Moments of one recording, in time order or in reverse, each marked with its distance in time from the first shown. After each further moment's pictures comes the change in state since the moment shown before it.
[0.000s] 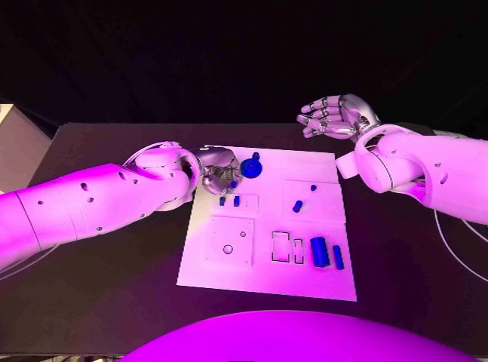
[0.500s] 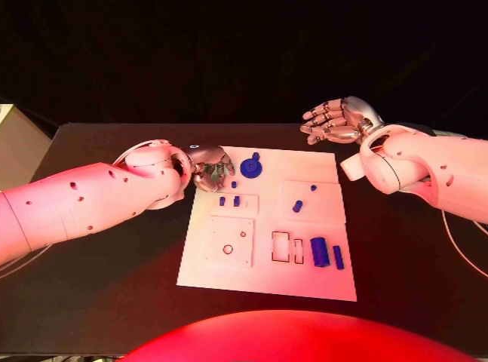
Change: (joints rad) left arm 0.000 -0.035 0.010 -0.003 0.000 -0.004 -0.017; left_hand -0.004 -0.004 -0.012 0.007 0.000 -0.089 -0.036 -0.052 -0.026 -0.015 0.003 -0.004 0.010 -0.009 0.002 0.005 -0.011 0.000 0.004 0.004 -0.012 -0.009; right arm 0.000 -0.024 0.000 -0.002 -0.064 0.053 -0.025; right_hand 0.103 -0.037 0.094 -0.076 -0.088 0.094 0.012 -0.020 -0.028 0.070 -0.040 -0.052 -0.001 0.173 -0.052 0.050 0.010 0.000 0.142 -0.052 0.078 -0.016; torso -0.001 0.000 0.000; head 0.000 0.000
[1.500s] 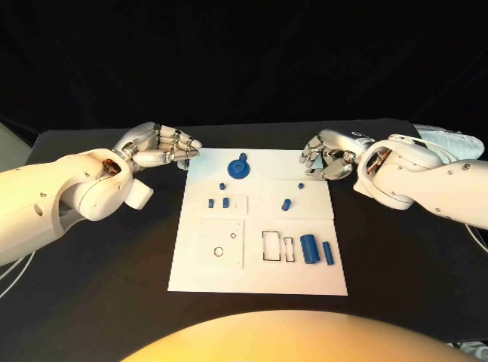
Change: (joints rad) left arm 0.000 -0.234 0.031 0.127 1.022 -0.070 0.337; left_hand -0.041 0.012 -0.061 0.050 0.000 0.149 0.067 0.101 0.033 -0.046 0.029 0.021 0.020 -0.207 0.028 -0.264 -0.339 0.000 -0.061 0.036 -0.175 -0.108; right arm -0.042 -0.118 -0.013 0.116 -0.846 0.123 -0.230; right_hand -0.099 -0.108 0.294 -0.130 -0.029 0.199 -0.044 -0.129 0.000 0.288 -0.071 -0.284 0.006 0.250 -0.090 0.898 0.674 -0.039 0.227 -0.105 0.864 0.760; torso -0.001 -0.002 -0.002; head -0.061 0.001
